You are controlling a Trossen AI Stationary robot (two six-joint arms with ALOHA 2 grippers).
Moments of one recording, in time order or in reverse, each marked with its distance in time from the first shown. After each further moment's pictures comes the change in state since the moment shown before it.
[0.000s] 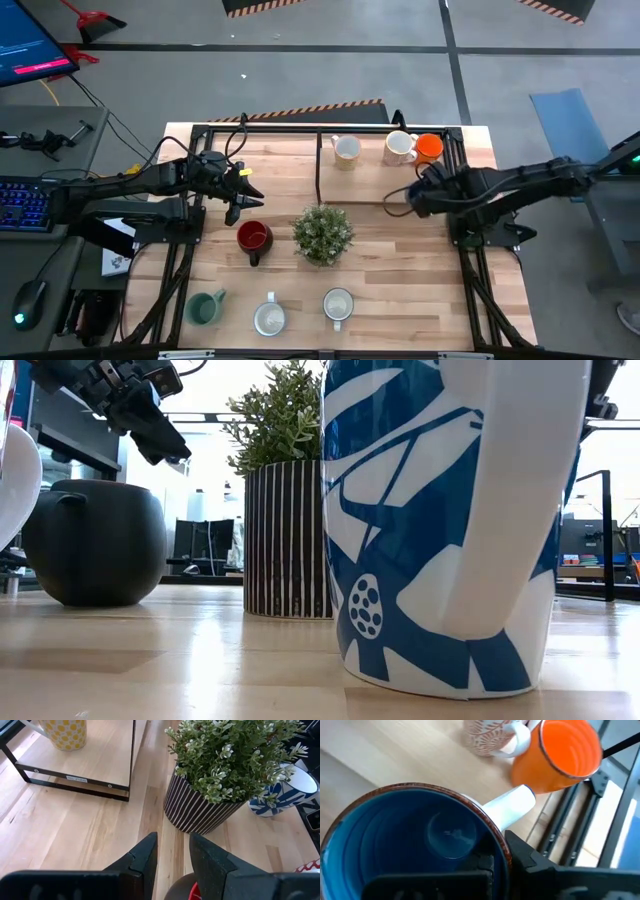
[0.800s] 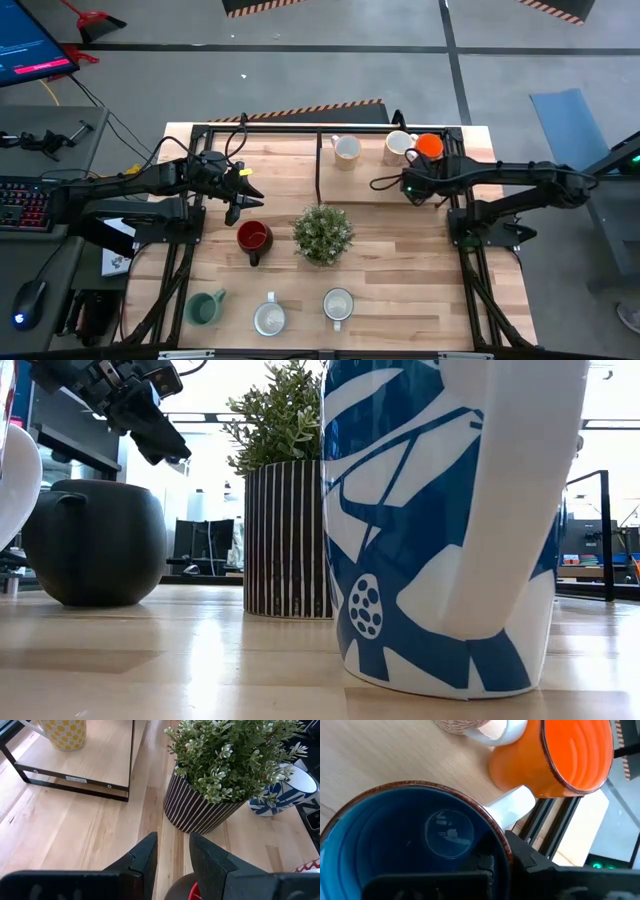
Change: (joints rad) left arm 0.000 0.000 0.000 0.000 0.001 0.002; right arm -0.331 0.108 -0.110 0.178 -0.044 -0.387
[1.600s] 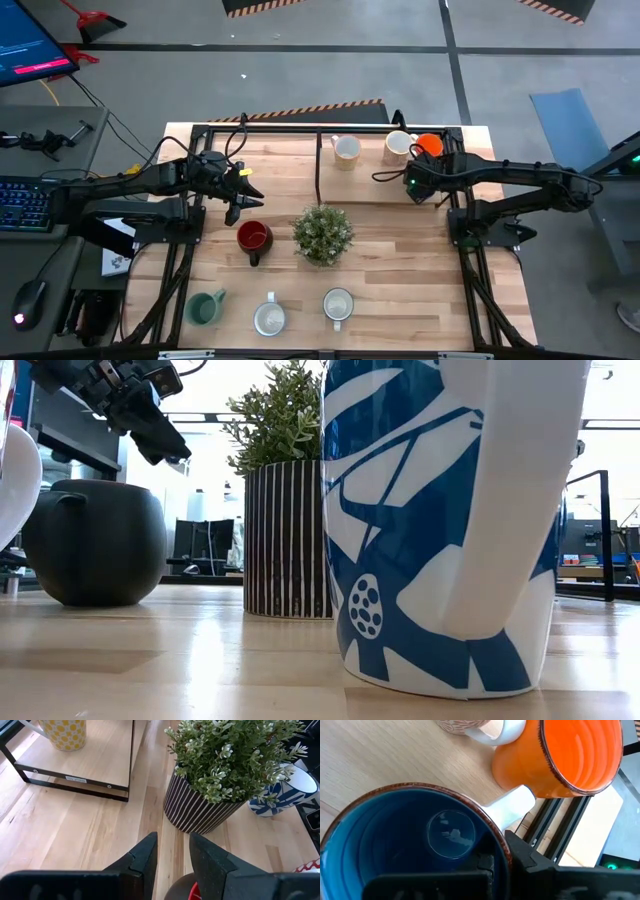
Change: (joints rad) left arm 0.000 0.000 0.000 -0.001 0.000 -0.001; right arm -0.050 -0.056 -0.009 0.036 -0.049 -0.063
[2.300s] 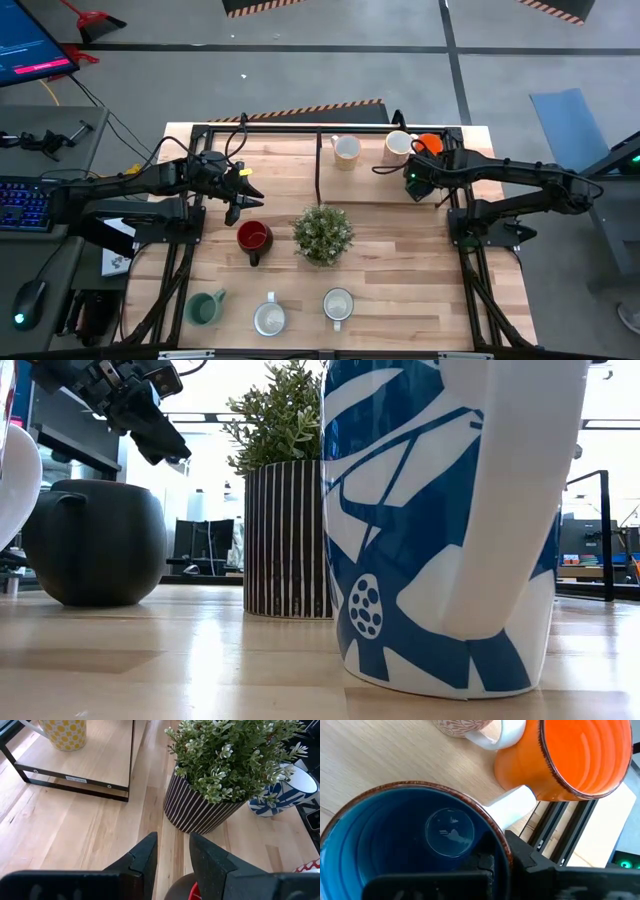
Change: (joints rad) left arm 0.000 0.000 0.000 0.000 0.000 0.000; right arm -0.059 -0.001 0.001 0.031 -0.056 -0.031
